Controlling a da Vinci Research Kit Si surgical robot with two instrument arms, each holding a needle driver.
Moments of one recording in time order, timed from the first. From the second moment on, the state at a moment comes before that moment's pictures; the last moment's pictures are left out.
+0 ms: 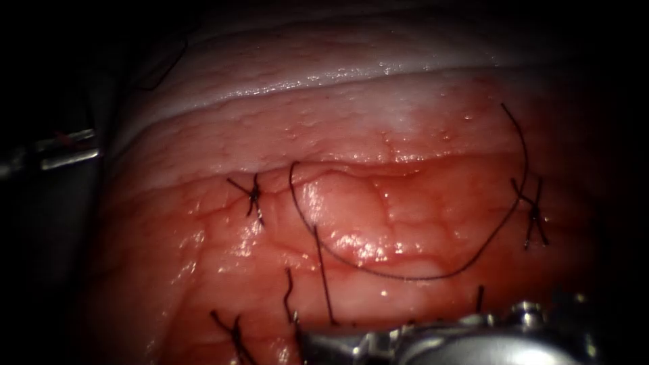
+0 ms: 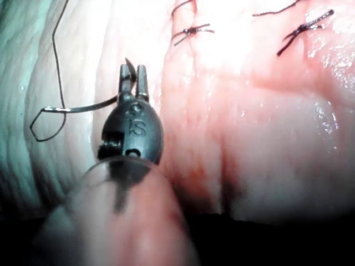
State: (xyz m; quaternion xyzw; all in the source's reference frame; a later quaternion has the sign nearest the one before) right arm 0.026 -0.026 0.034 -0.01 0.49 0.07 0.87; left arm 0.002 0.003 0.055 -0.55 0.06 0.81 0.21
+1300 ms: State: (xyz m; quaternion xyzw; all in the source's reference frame) right arm 0.029 -0.017 0.046 -0.09 0.55 0.03 0.83; left arm -0.002 0.005 0.058 -0.54 0.06 0.81 0.20
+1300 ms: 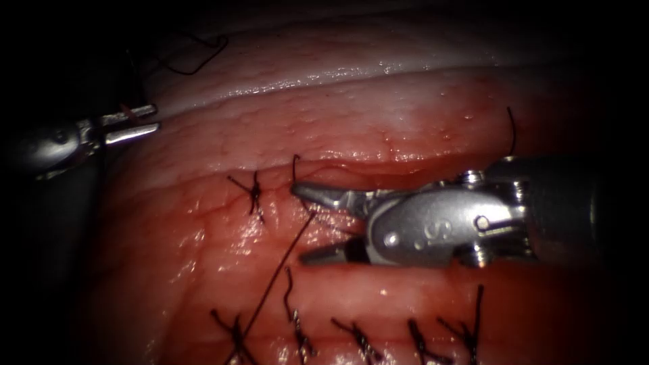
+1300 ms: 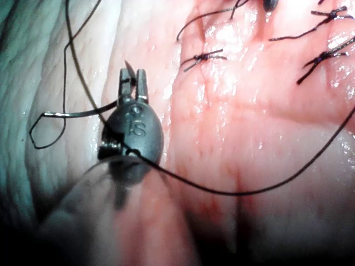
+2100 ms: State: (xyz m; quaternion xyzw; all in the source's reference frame) right arm 0.027 -0.027 0.033 -0.02 0.53 0.00 0.85; left arm -0.002 0.005 0.058 -0.54 0.05 0.82 0.20
